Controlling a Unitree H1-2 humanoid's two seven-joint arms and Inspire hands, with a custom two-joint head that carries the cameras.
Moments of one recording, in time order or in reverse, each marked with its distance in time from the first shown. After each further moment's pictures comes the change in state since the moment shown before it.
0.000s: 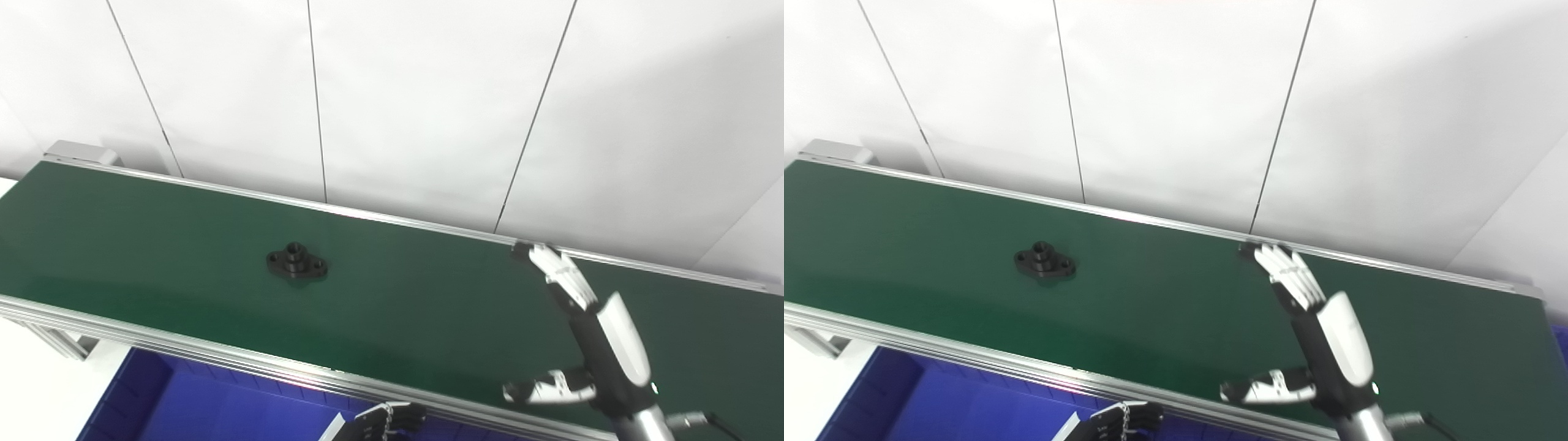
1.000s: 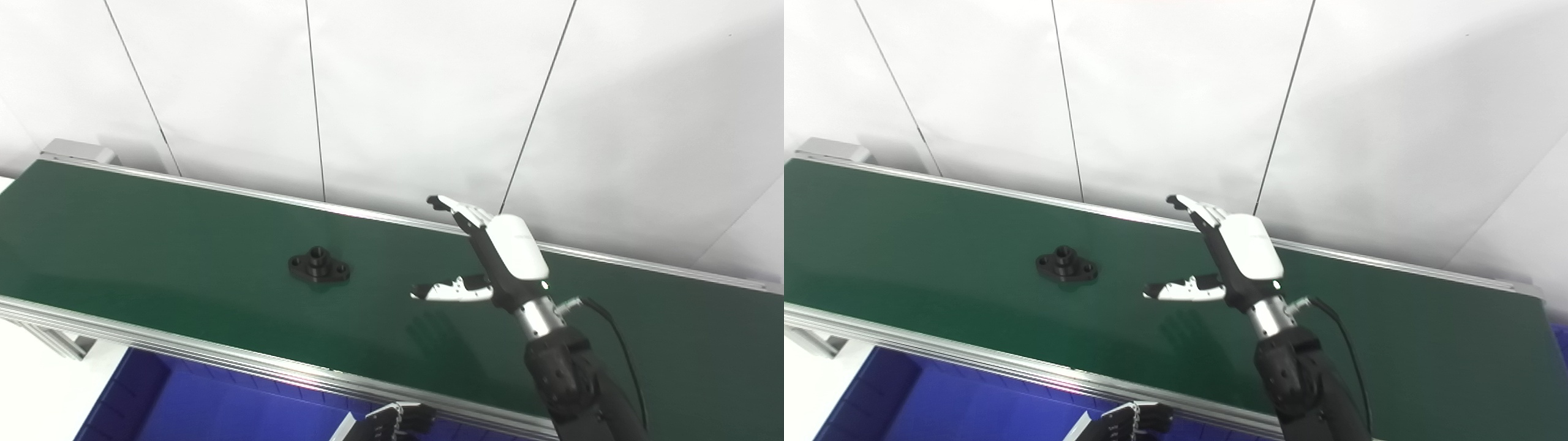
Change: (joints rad) left arm -0.031 -0.003 -0.077 0.036 0.020 0.000 0.086; right arm -0.293 0.279 0.003 0.347 -0.270 0.200 0.095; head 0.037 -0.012
